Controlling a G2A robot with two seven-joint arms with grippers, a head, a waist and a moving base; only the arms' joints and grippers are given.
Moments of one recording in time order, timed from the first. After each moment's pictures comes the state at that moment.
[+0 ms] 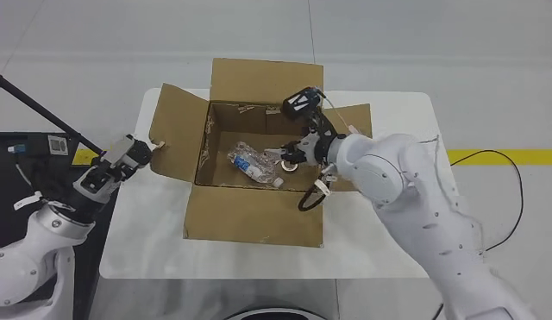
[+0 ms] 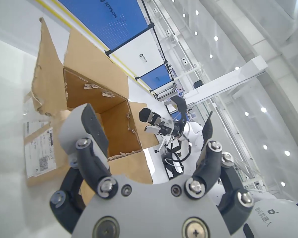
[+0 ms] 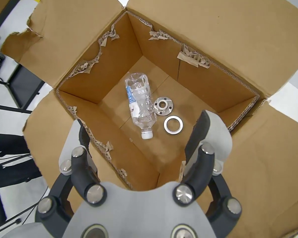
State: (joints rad) left arm 1.64 -1.21 -2.01 -2.14 -0.26 -0.13 -0.69; right arm -0.68 -1.24 0.91 -1.77 -0.79 0.03 1.07
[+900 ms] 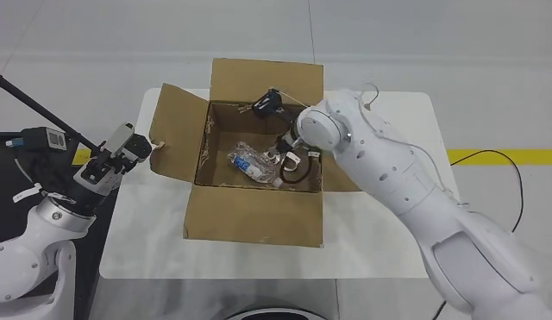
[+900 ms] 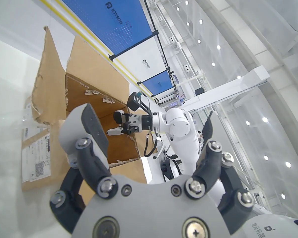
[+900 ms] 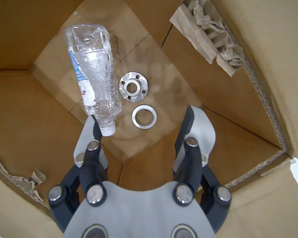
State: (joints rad) left arm 1.63 -1.20 -1.99 -2.17 -0.21 -0.05 -0.64; right arm -0.26 -1.44 0.55 -1.07 -0.70 -0.11 1.19
